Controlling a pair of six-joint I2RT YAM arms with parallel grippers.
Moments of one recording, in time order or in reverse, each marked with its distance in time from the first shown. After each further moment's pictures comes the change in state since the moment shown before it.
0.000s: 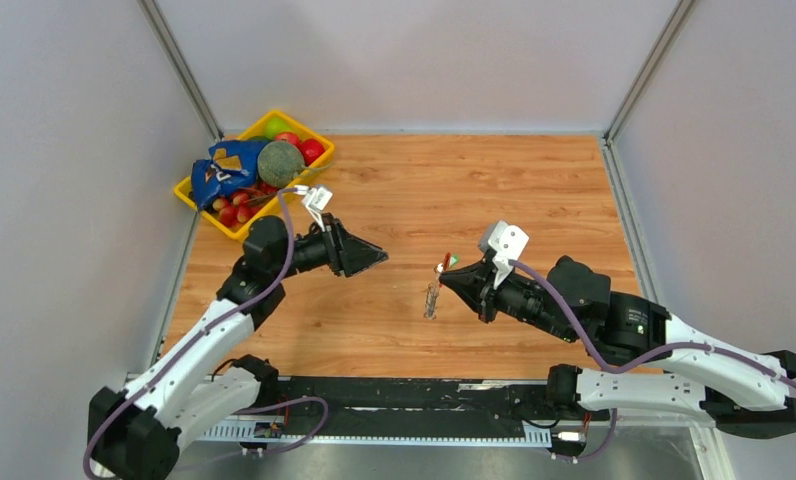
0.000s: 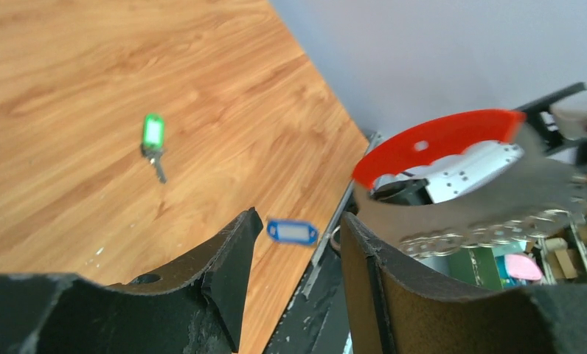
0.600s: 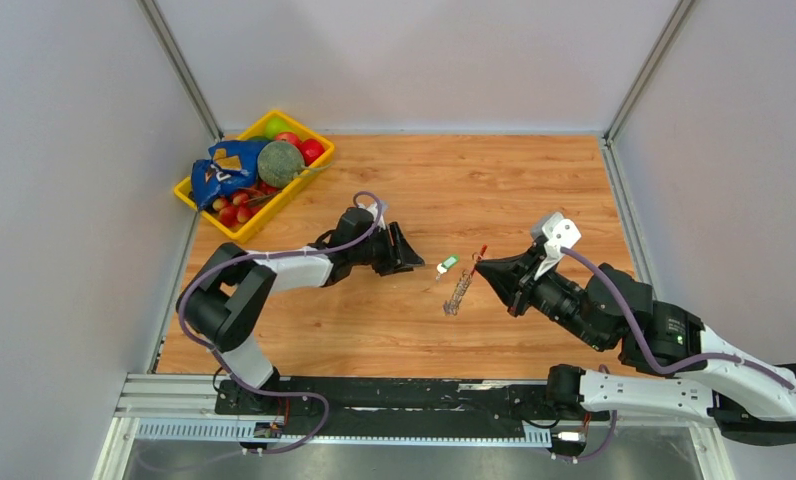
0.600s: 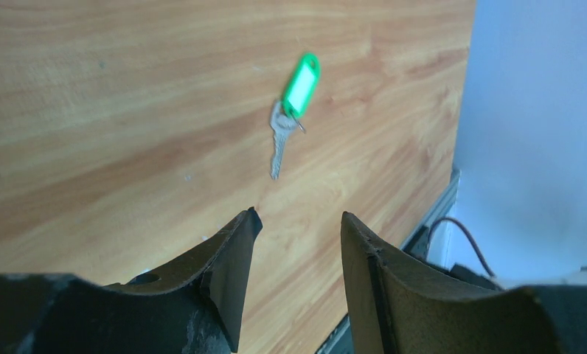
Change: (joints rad) left arm -0.134 0.697 0.129 0.116 -0.240 -0.224; right arm 0.000 -0.105 -0.002 -0.074 0.177 0.103
